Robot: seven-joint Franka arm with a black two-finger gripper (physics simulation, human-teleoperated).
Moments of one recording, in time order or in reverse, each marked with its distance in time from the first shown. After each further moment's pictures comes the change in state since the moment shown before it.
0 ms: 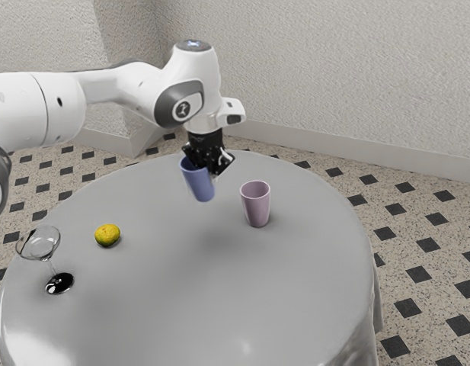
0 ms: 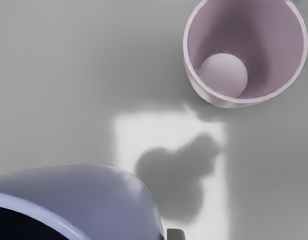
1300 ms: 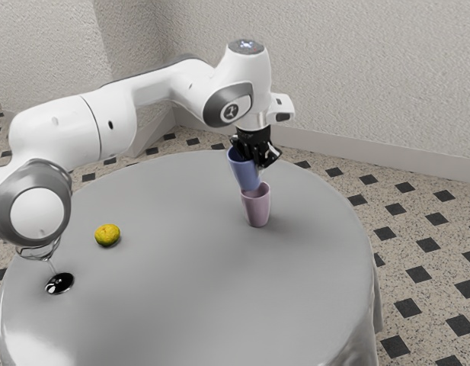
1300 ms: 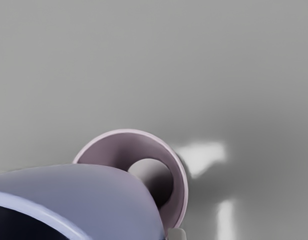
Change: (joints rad) arm -0.084 0.334 -0.145 0.458 0.233 -0.096 -0.055
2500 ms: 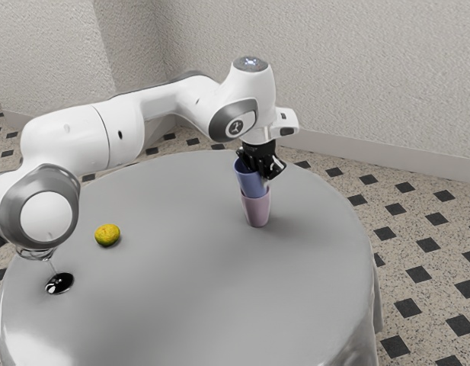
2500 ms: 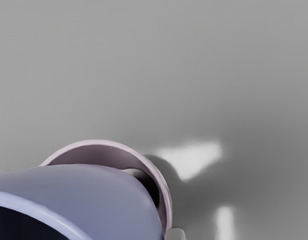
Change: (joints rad) arm -0.005 0.047 0.007 -0.014 0.002 0.067 0.026
